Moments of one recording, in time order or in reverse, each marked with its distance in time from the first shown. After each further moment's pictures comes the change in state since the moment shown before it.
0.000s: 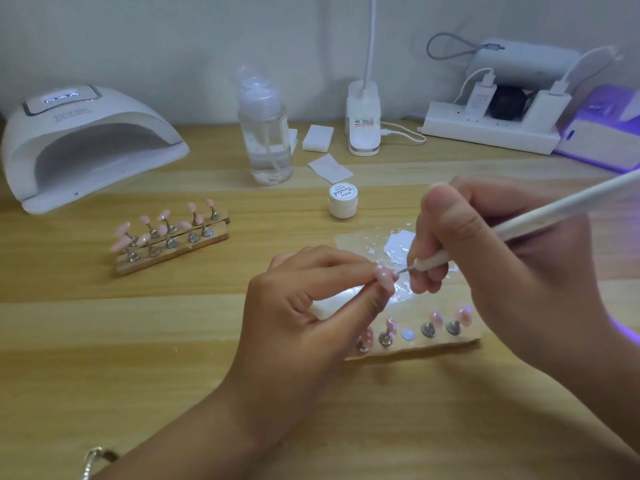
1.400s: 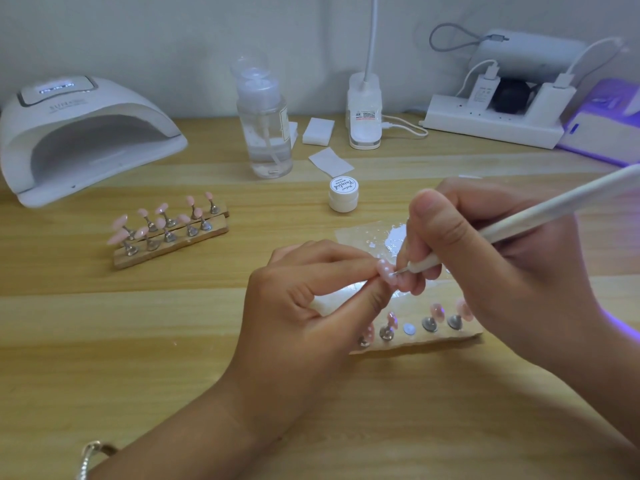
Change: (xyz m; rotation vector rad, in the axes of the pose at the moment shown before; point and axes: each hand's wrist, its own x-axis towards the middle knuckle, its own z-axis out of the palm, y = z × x) left_hand 0.000 -0.001 -0.002 0.037 -0.059 0.060; right_hand 0.000 0.001 0.004 -0.050 -0.069 0.007
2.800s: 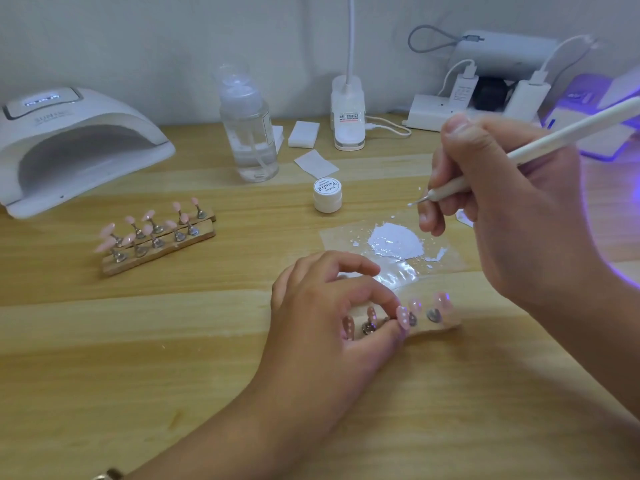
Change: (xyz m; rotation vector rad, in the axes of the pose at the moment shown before) left_hand -0.007 0.005 0.023 0.232 -0.154 -0.199; right_hand 0.024 0.013 -0.025 0.175 0.226 0.070
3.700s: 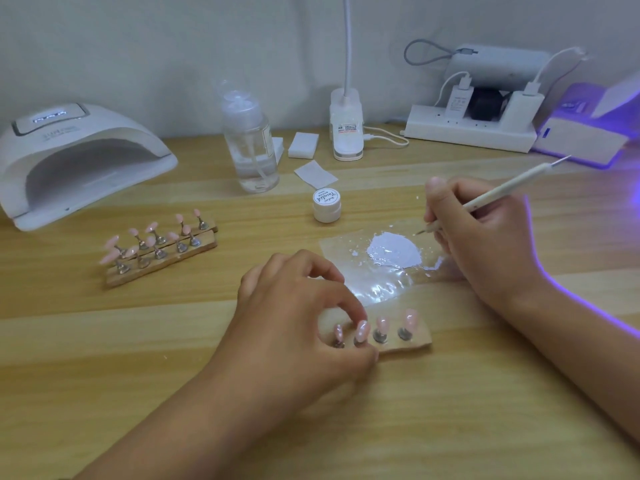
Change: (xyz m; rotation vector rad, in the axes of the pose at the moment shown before) left_hand 0.007 -0.006 -0.030 0.281 -0.178 -0.002; right_hand -0.008 0.053 -0.024 -0.297 0.129 0.104
